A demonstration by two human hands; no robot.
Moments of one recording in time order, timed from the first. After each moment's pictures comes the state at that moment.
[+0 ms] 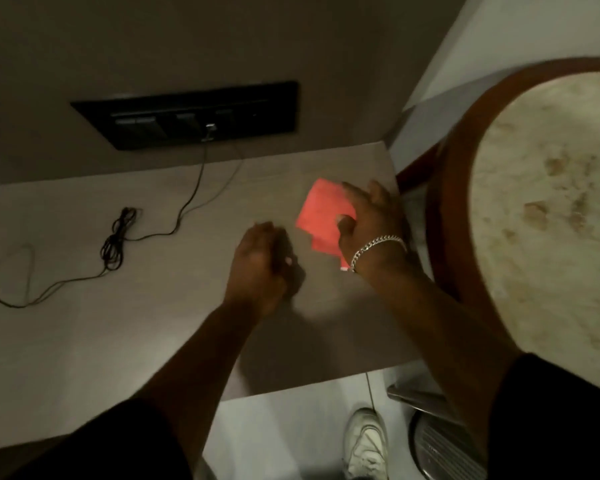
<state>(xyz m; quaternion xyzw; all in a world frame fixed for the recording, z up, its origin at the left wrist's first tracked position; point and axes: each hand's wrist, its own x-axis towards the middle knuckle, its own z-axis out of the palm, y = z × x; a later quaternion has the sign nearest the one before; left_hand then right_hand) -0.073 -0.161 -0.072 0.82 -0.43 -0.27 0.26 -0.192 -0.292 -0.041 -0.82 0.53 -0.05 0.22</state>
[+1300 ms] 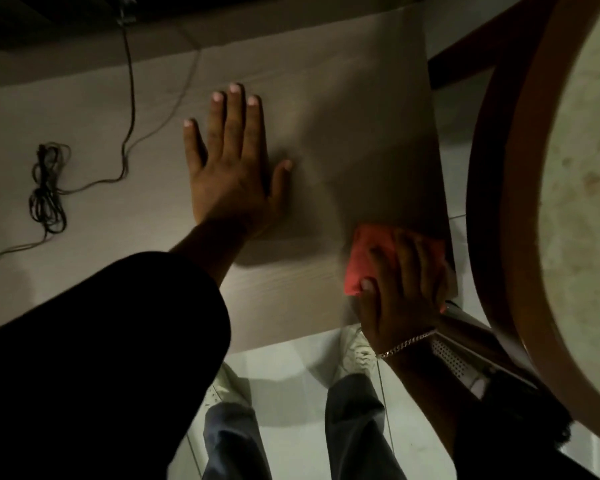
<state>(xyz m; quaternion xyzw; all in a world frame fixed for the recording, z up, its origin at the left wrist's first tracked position) -0.037 -0.206 -0.131 0.83 -0.54 -0.08 0.05 -0.308 -0.169 -0.114 -0.86 0.51 -0.01 0.06</state>
